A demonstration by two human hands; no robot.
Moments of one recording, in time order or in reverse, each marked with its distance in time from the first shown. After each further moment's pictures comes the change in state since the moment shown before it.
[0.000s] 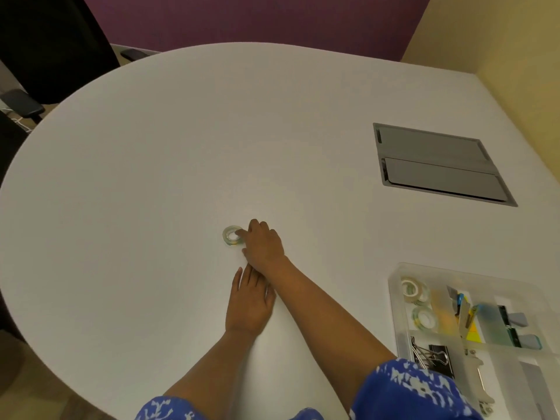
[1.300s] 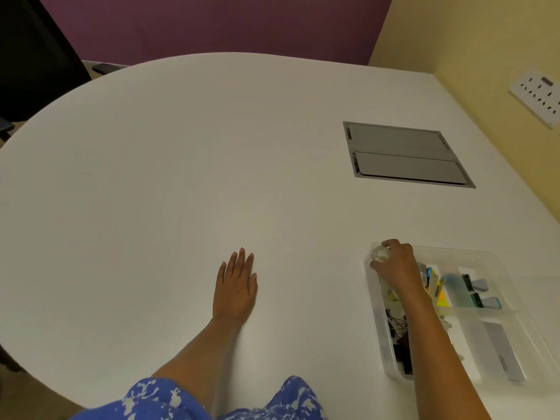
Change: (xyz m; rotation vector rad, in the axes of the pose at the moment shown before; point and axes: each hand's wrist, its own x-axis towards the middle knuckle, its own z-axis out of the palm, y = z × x) left_hand -0.002 0.001 0.000 -0.033 -0.041 0.011; right_hand -0.194 0.189 -0.045 0.454 0.274 0.847
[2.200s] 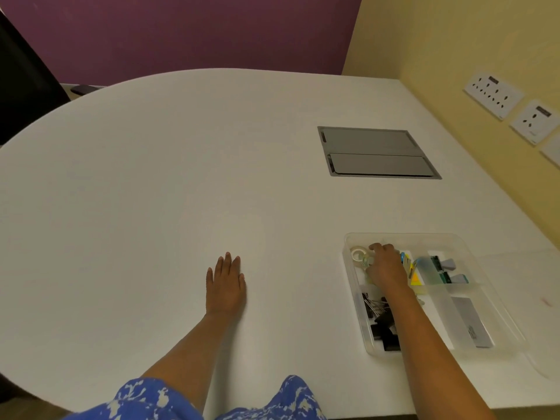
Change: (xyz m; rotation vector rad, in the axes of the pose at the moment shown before) left_hand -0.004 0.022 -0.014 0.051 -0.084 -0.055; right_hand -0.013 0.044 -0.002 -0.256 -0.004 -0.043
